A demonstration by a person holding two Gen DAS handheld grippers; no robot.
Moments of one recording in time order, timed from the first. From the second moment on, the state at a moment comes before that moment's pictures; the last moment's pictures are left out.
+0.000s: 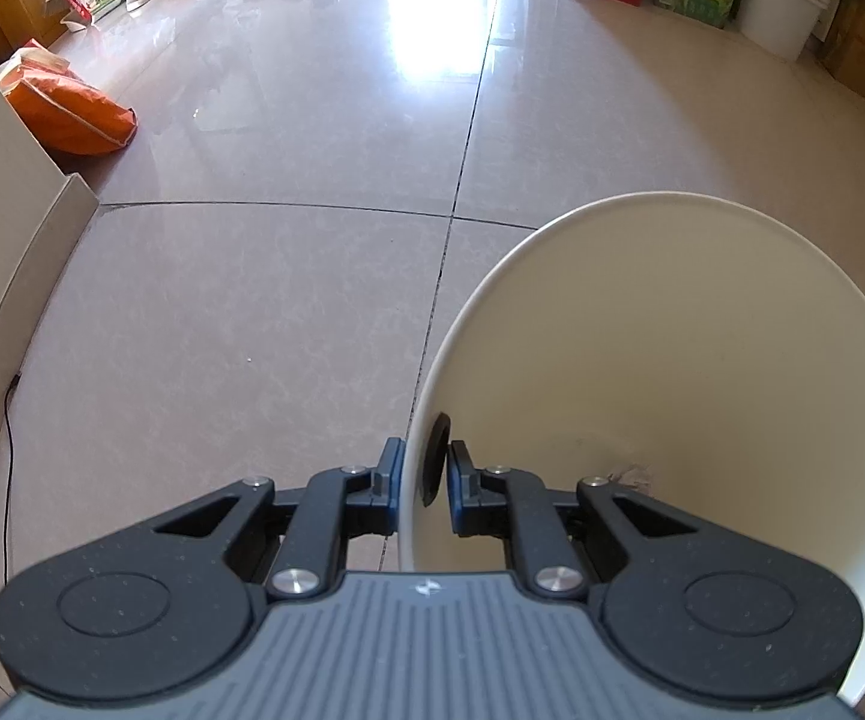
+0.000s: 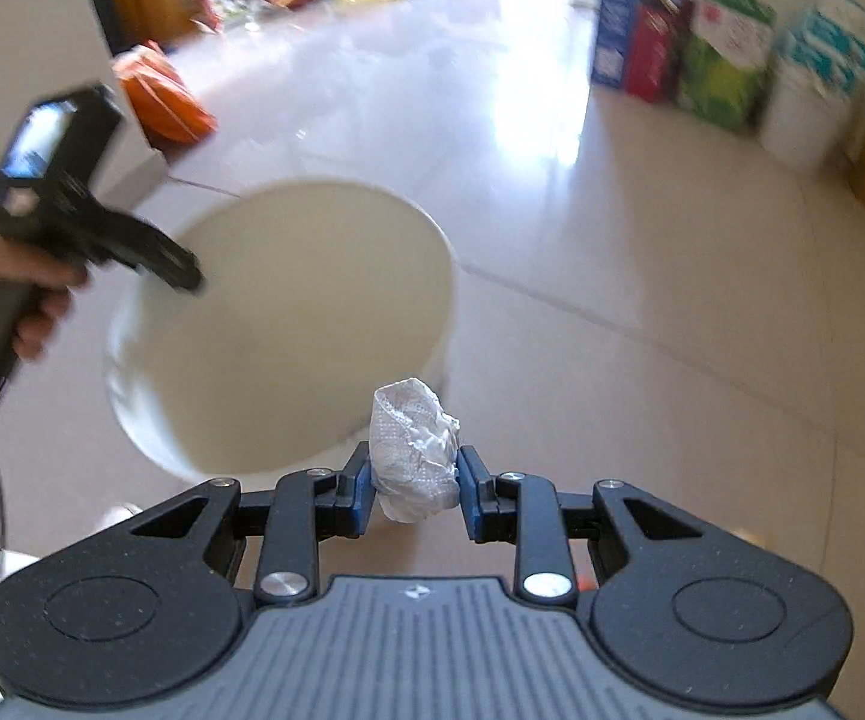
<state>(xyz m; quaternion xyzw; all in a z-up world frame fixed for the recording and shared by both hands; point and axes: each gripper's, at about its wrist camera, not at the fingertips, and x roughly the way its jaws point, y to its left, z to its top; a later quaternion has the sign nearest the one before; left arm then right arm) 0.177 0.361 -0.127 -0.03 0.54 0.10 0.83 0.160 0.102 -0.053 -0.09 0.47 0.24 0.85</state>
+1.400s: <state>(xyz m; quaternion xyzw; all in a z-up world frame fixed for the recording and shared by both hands) 0.178 0.364 -0.127 -0.03 0.54 0.10 0.83 0.139 0.057 -0.100 -0.01 0.48 0.18 0.86</state>
